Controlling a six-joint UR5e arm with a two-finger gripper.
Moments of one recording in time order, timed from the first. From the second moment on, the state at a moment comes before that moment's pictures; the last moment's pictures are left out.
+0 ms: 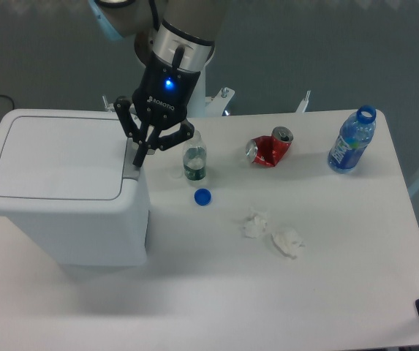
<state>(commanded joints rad) 2.46 -1.55 -1.73 -1.12 0.98 0.53</state>
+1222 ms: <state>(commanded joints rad) 2.65 -1.55 -1.64 -1.10 0.95 0.54</state>
